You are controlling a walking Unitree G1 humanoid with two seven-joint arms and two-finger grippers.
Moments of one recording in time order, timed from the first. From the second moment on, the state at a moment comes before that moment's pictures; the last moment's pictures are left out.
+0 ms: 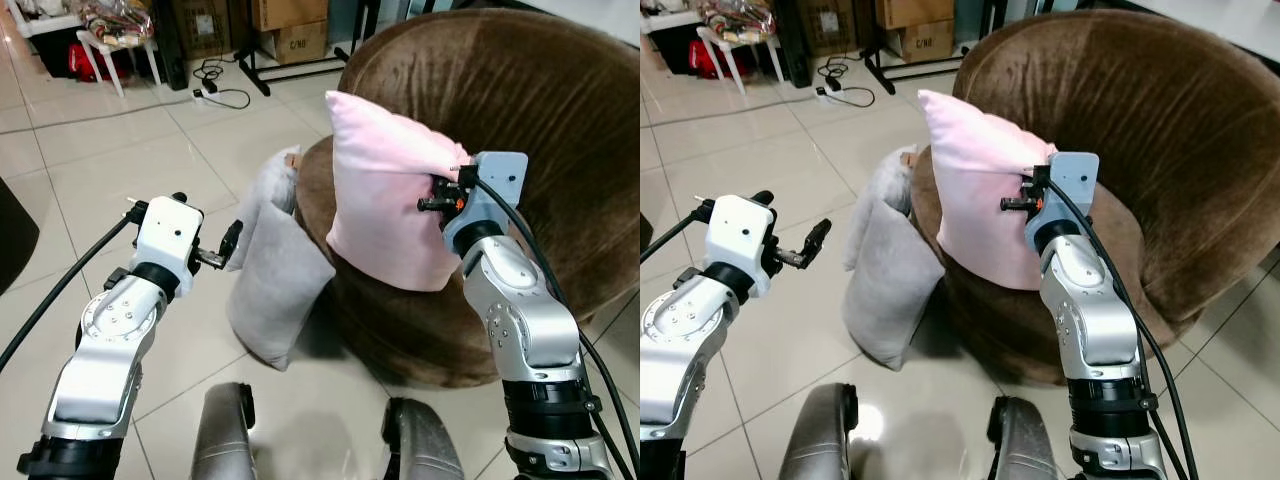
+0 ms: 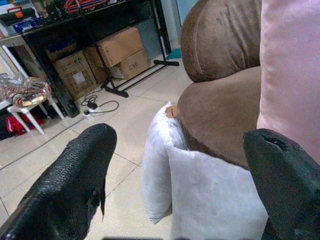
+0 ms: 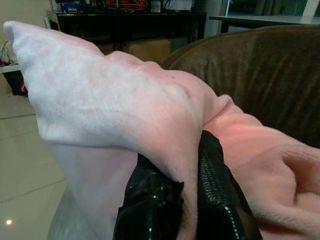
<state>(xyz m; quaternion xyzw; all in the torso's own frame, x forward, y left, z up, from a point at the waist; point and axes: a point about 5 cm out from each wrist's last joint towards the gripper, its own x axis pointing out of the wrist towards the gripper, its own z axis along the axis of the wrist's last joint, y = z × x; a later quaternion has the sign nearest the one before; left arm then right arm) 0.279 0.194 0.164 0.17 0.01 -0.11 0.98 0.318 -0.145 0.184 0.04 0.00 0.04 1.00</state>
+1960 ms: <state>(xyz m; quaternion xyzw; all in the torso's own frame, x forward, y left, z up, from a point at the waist) 0.296 0.173 0.154 0.19 -0.01 -0.14 0.97 0.311 -0.137 0.148 0.03 0.06 0.02 1.00</state>
